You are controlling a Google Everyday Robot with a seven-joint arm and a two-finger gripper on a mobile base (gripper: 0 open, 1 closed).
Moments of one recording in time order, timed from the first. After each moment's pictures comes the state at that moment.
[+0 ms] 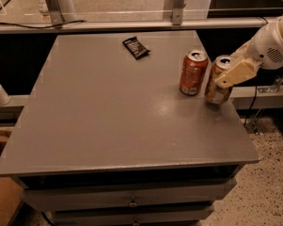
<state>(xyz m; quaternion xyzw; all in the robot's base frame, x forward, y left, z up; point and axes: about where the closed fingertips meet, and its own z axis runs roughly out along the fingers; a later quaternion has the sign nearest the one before) 0.549 -0.232 0.917 -0.47 0.82 0.08 0.30</state>
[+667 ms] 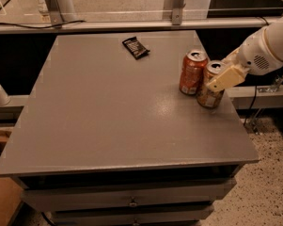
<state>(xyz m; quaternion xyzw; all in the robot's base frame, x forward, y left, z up) 0.560 -0.217 0.892 -0.48 0.82 0.10 0.30</state>
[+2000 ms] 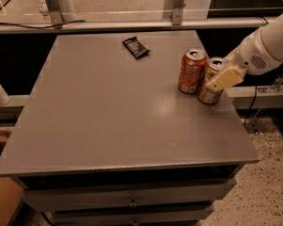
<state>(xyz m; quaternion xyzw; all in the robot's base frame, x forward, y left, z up) 0.563 -0.220 0.890 -0.48 0.82 0.09 0.29</state>
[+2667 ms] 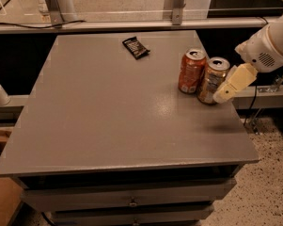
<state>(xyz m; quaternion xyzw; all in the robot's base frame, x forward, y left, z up) 0.561 -0.236 0.894 -0.48 0.83 0.07 0.28</state>
